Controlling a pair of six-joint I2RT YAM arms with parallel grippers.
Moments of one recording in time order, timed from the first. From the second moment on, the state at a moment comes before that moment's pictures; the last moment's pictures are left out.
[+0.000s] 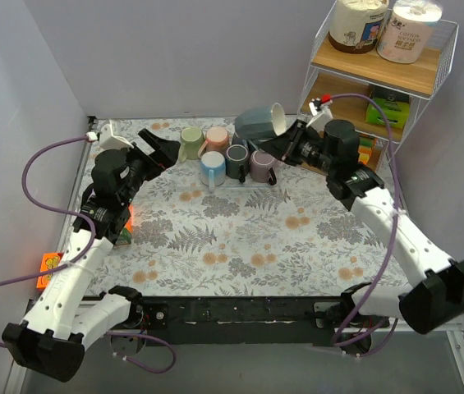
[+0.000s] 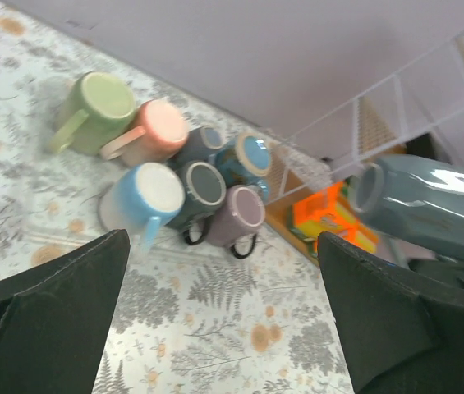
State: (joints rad) left arm -0.31 0.92 1.01 -0.18 -0.06 -0.74; right arm 0.48 1.30 1.17 -0.02 -0.38 0.81
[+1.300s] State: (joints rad) left arm -0.31 1.23 1.01 -0.24 0.08 -0.60; right arm 0.15 0.94 0.71 -0.67 0.28 0.36
